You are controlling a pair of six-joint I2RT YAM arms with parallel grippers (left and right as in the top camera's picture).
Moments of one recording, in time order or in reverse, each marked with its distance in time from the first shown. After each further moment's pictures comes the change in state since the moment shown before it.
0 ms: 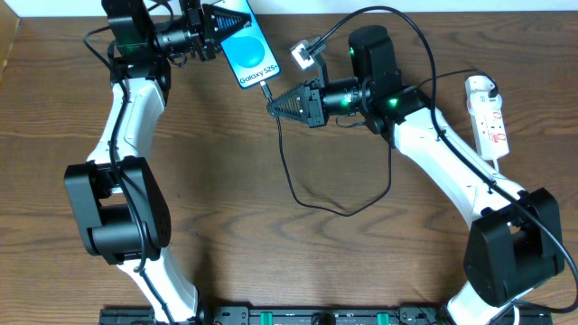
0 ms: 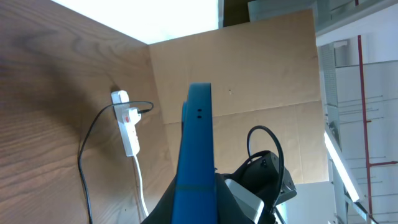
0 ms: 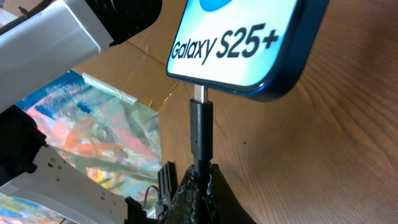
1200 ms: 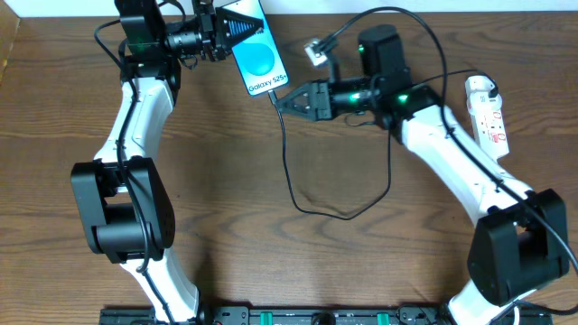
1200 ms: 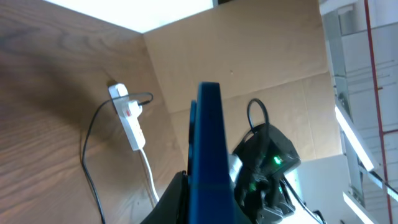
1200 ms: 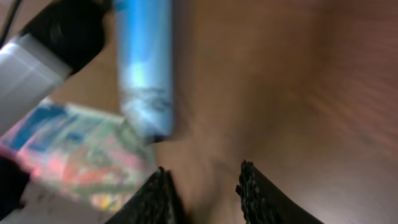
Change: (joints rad) left arm -0.035 0.000 0.000 -0.001 0.034 0.107; right arm -0.056 -0.007 -0.002 -0.116 0.067 0.069
